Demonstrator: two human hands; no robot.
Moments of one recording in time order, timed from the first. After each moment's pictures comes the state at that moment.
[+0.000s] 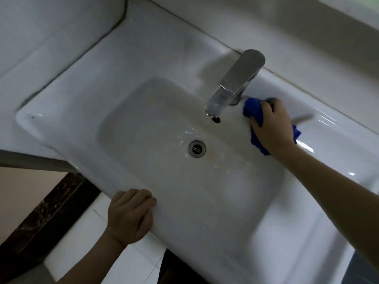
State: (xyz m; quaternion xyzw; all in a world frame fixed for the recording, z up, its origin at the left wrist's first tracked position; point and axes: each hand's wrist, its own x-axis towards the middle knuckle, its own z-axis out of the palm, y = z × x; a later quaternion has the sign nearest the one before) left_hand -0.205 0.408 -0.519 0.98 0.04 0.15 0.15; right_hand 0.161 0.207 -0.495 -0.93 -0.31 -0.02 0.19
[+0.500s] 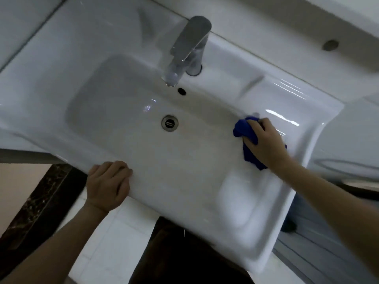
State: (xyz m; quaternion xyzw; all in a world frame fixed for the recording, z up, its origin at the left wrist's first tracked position) left_hand -0.205 0.406 -0.512 0.98 0.03 0.13 0.12; right_hand 0.084 0.059 -0.493 -0.94 -0.30 0.08 0.12
